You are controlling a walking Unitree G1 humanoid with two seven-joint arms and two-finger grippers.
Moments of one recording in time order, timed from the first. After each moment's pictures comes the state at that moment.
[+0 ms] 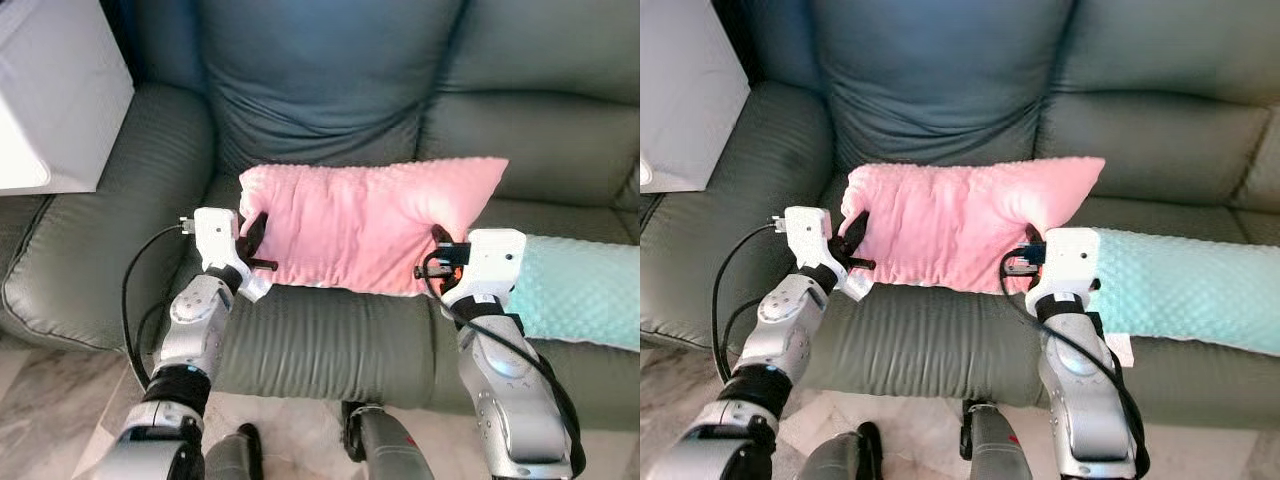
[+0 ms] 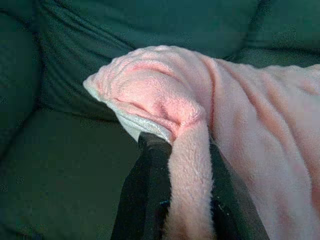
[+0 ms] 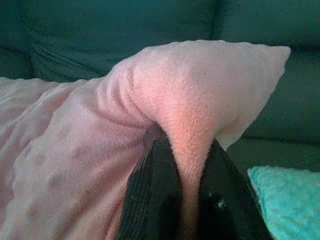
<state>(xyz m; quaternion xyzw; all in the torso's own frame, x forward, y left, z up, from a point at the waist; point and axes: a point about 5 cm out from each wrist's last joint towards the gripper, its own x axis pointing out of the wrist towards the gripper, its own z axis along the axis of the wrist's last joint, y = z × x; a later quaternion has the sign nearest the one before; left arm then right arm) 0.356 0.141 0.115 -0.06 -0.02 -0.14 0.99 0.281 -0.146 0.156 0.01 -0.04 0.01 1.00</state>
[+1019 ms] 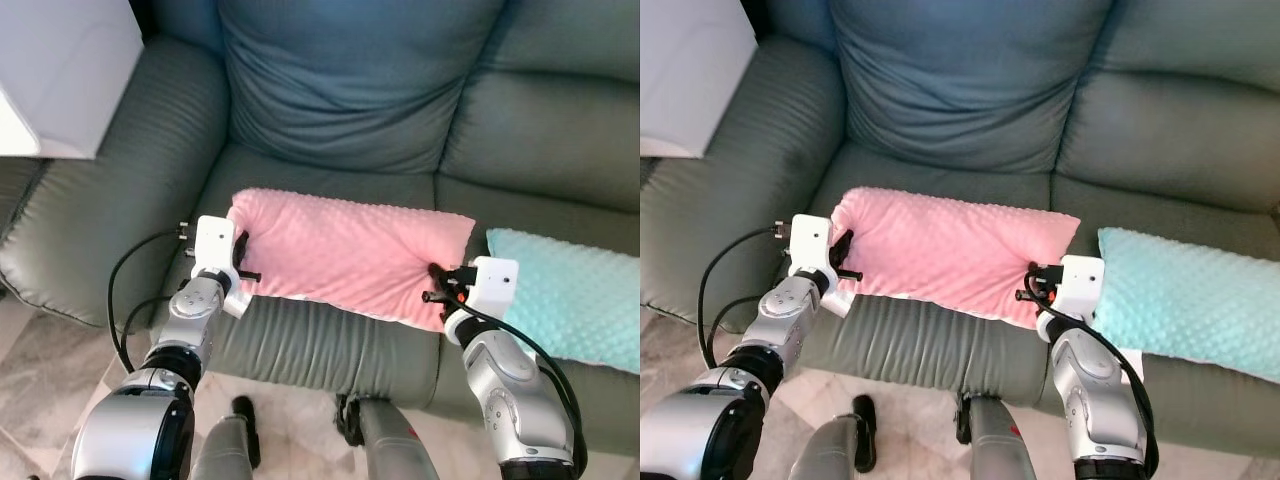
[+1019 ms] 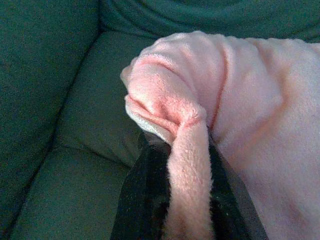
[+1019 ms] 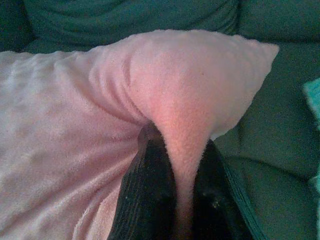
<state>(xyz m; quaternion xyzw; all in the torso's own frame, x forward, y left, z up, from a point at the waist) 0.366 0.159 0.093 0.05 0.07 -0.05 1.00 0.293 -0.170 0.097 0.09 0.07 0.05 0.99</state>
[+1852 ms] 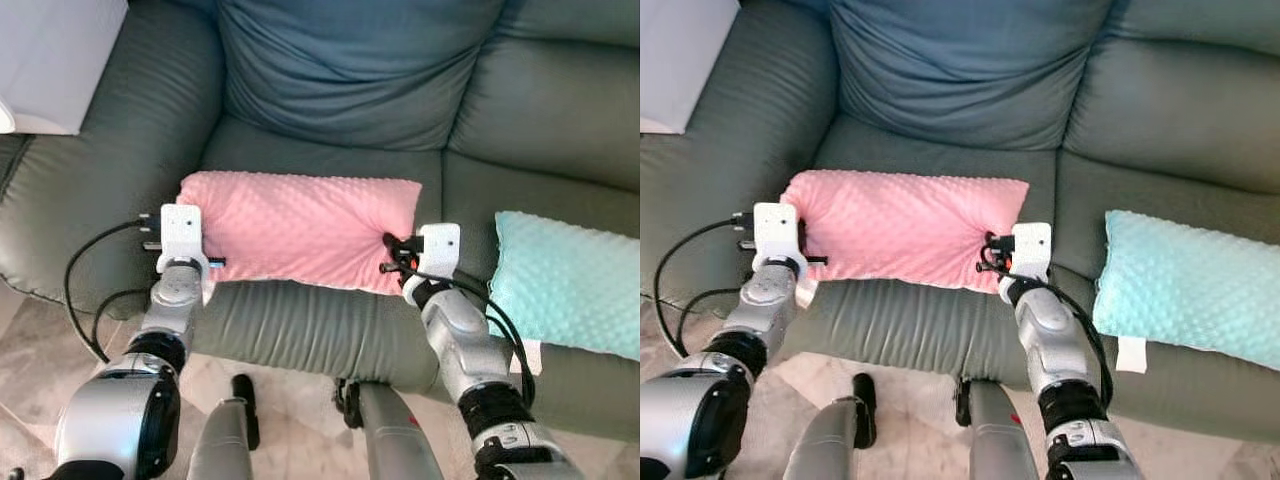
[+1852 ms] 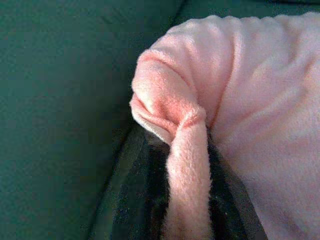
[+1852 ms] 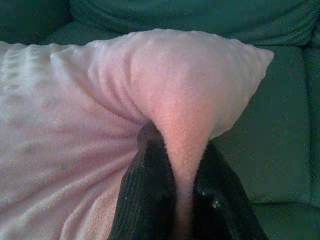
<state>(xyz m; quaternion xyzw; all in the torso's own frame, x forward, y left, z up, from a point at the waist) 0.371 0.192 0.104 0.07 0.07 0.10 0.99 0.345 -0.134 0.100 0.03 0.02 0.12 0.99</state>
